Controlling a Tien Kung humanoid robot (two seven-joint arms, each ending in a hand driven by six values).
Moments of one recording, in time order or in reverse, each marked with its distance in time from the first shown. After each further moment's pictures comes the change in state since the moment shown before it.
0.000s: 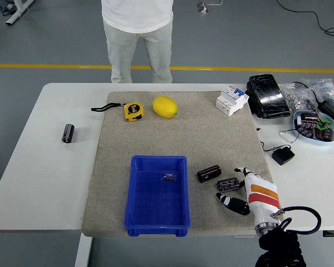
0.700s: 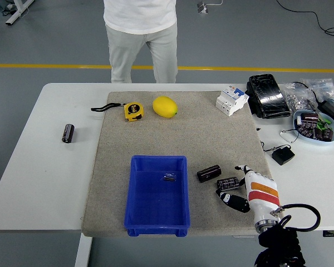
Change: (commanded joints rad) left arm 0.009 -0.001 -0.005 -0.001 0.008 -0.005 -0.002; right arm 0.011 0.007 -0.001 -0.012 0.000 0.000 0.000
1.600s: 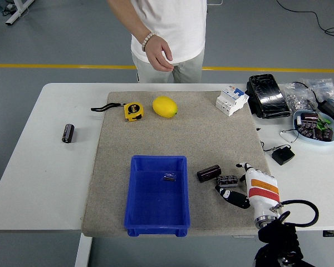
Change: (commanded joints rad) left arm 0.001 -0.003 -0.002 -0.001 0.010 -0.001 -0.002; right arm 0.042 0.012 0.007 -0.058 0.000 0.000 0.000
